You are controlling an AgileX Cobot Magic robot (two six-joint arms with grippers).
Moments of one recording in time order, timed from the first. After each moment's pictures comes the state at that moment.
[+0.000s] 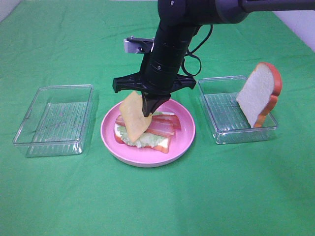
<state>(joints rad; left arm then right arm) -0.45 0.00 -0.50 -0.01 1.06 -0.03 0.62 2.20 -1.73 0.23 0.95 0.16</state>
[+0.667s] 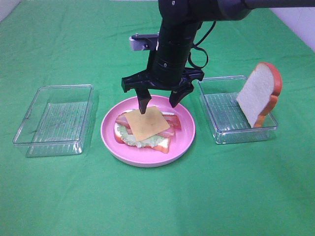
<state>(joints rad) -0.45 0.00 -0.50 -0.01 1.06 -0.03 0.62 2.17 -1.73 0.10 0.96 0.20</state>
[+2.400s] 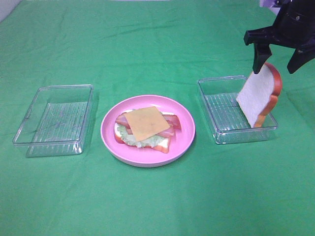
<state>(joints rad) -0.45 0.00 -0.50 -0.01 1.06 -0.03 0.12 1.97 -1.62 0.02 1.06 0.11</state>
